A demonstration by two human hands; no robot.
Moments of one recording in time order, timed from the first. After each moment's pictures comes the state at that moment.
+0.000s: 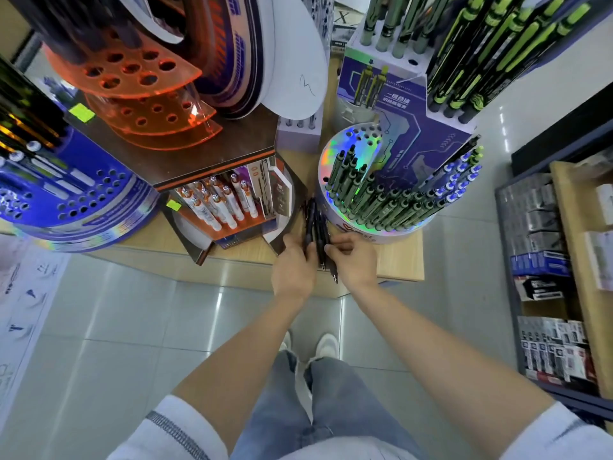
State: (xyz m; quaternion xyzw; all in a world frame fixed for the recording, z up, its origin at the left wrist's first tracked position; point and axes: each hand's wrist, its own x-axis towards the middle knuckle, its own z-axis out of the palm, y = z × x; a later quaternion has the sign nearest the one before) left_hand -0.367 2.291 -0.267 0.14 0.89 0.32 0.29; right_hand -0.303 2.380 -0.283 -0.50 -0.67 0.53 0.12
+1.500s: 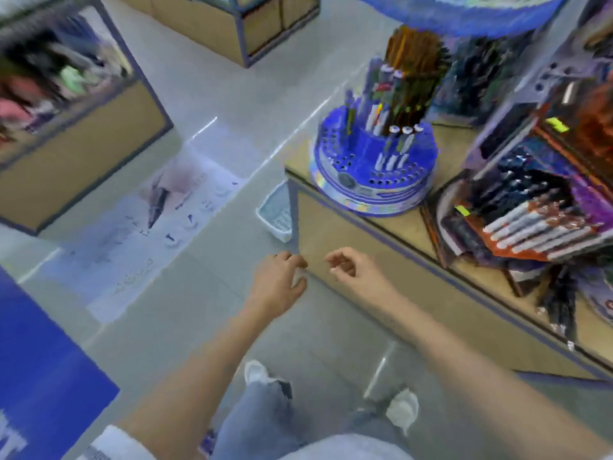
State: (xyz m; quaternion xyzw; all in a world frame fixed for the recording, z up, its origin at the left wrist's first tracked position) left_hand -0.502 1.876 -0.261 0.19 0.94 0.20 0.18; right_hand -0.468 2.063 -0.260 -0.08 -0.87 0.46 -0.13
